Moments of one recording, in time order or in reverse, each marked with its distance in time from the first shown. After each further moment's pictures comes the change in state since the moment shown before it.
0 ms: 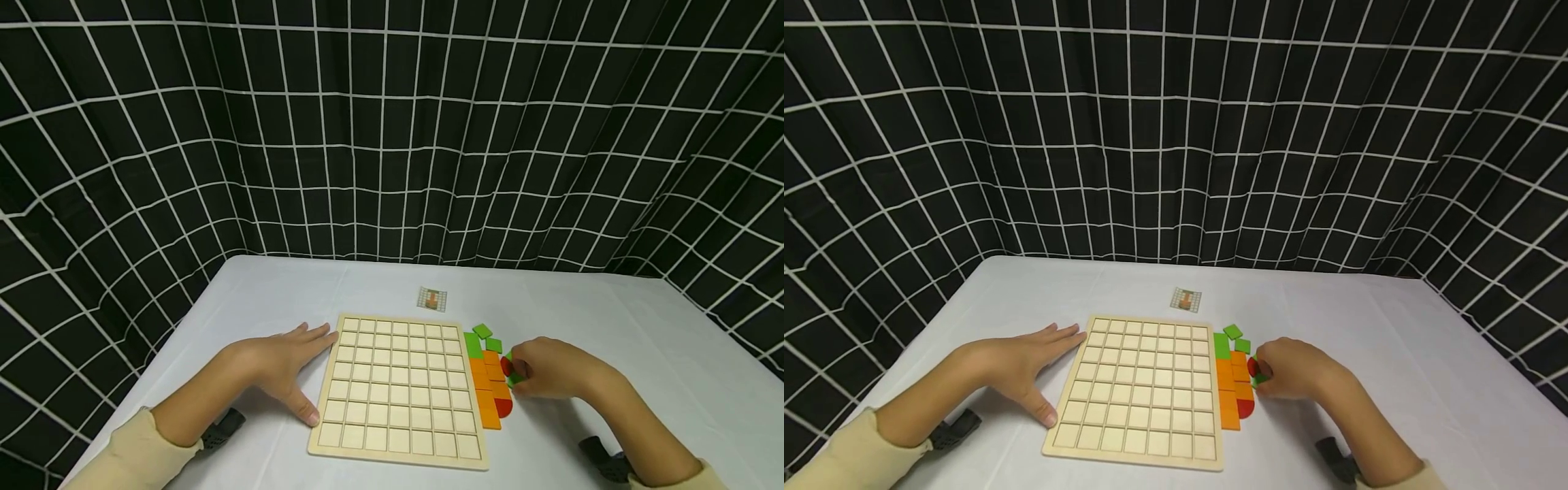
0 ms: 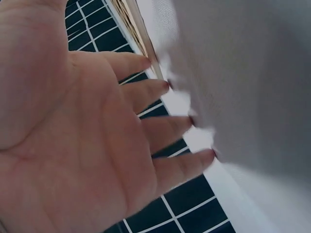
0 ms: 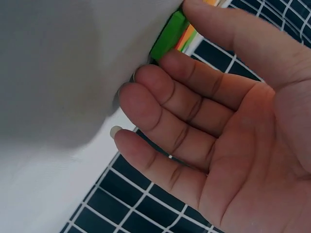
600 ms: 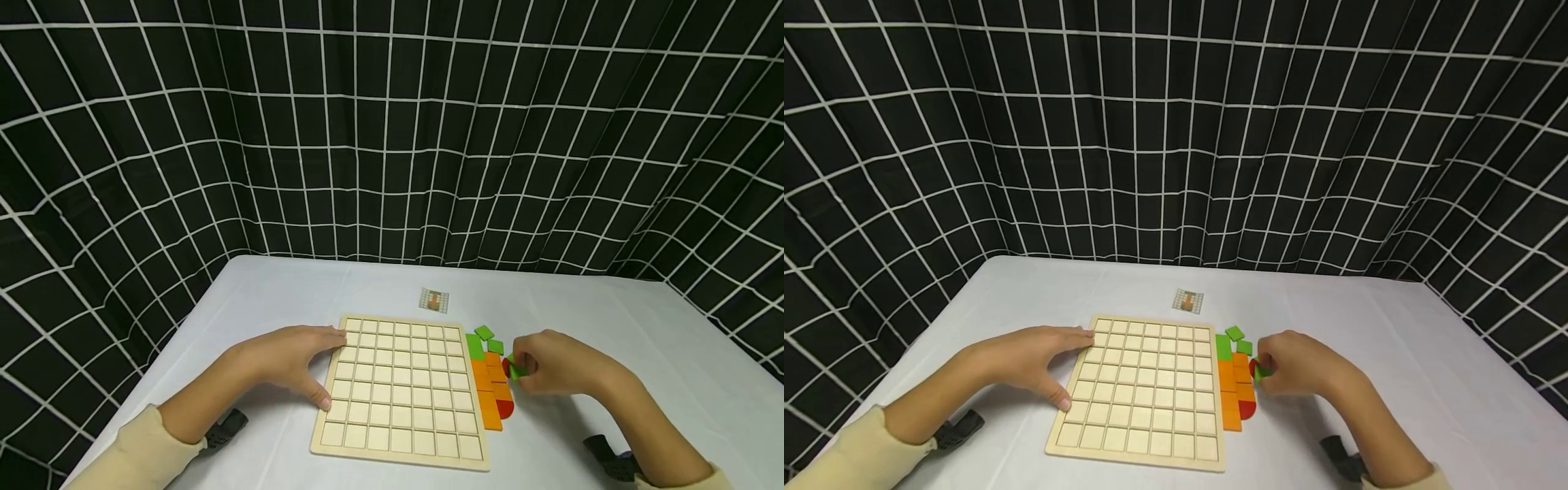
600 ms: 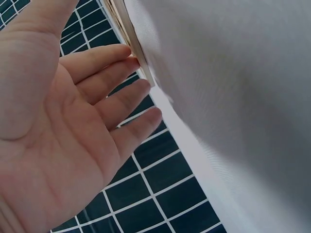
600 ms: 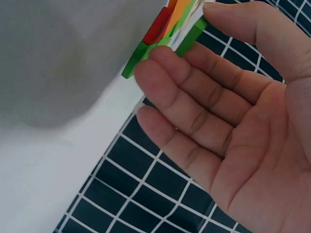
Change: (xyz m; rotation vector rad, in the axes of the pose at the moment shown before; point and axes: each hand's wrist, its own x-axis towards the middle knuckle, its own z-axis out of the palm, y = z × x) left_hand 0.011 -0.007 0.003 0.003 0.157 0.250; right_hand -0.004 0.002 -0.011 0.045 0.080 -0.151
